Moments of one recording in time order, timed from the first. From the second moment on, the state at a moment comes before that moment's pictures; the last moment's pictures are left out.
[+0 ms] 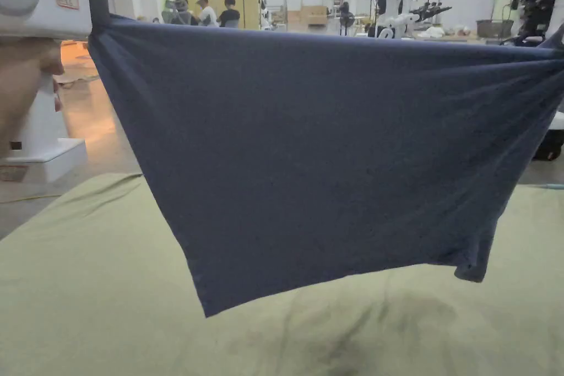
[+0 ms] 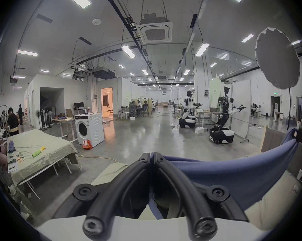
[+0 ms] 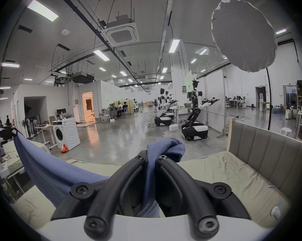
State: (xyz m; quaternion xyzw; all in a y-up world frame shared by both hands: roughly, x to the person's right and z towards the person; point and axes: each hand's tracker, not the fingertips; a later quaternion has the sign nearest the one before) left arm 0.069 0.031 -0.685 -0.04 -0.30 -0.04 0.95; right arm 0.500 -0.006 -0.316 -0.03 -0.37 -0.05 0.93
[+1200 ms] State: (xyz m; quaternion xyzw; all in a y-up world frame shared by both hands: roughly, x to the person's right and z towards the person) left arm -0.165 -0.348 -0.369 -0.25 -0.36 -0.18 0.88; right arm 0.231 -0.379 0.029 -0.27 -0.36 -0.04 0.89
